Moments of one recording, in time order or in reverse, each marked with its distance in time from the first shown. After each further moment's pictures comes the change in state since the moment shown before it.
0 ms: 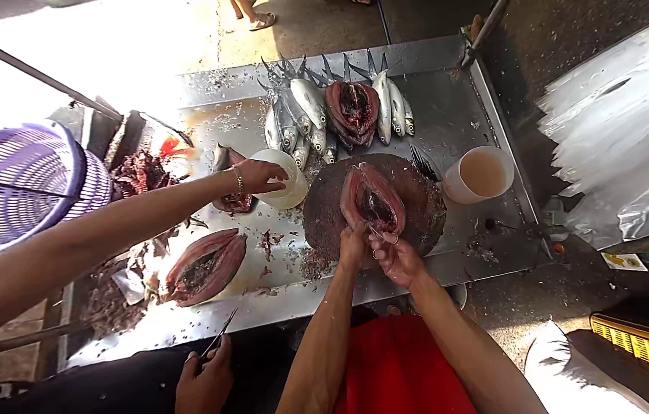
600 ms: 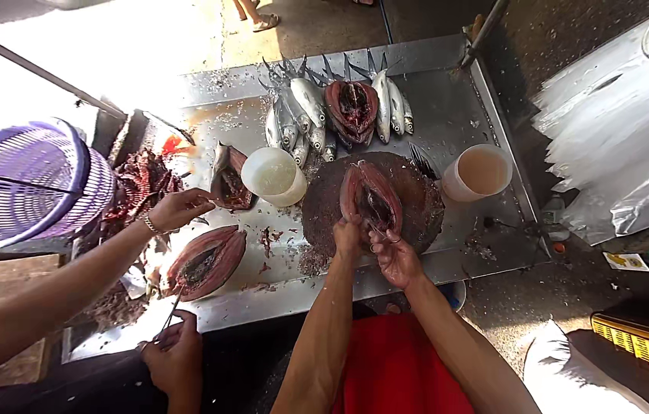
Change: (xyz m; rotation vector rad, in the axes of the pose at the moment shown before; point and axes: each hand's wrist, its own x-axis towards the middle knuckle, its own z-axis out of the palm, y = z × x) left_hand 0.014 0.010 0.009 0.165 0.261 -0.069; right_hand -0.008 0.009 -0.003 0.351 -0.073 -0.051
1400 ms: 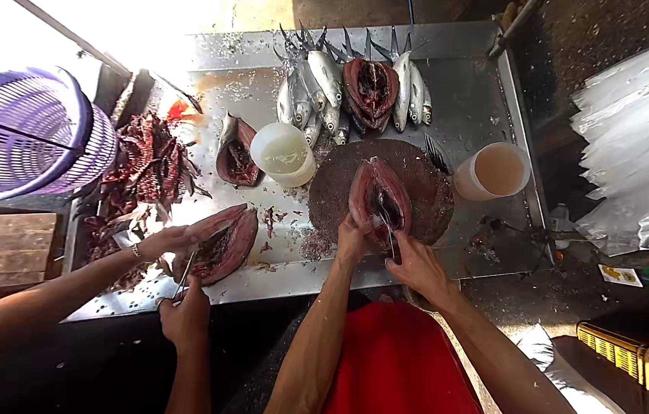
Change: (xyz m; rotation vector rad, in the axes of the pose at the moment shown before) left_hand -0.030 -0.016 -0.032 -0.100 -0.204 0.107; right_hand -0.039 -0.023 0.030 -2.506 0.180 -0.045
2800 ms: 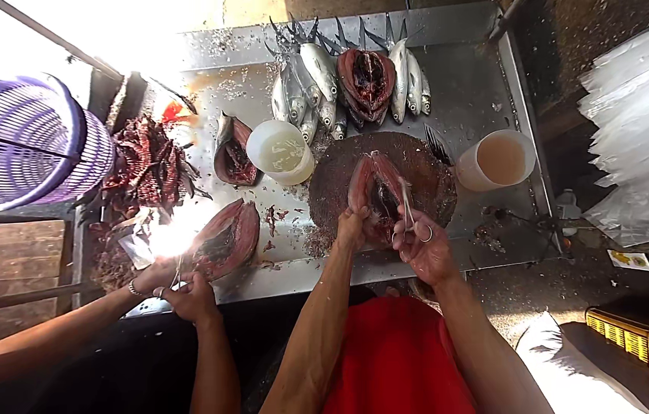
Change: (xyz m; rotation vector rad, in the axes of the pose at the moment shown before) left_hand 0.022 0.006 -0.001 -0.034 0.076 -0.220; right_hand 0.001 -0.003 0.000 1.904 0.169 -0.363
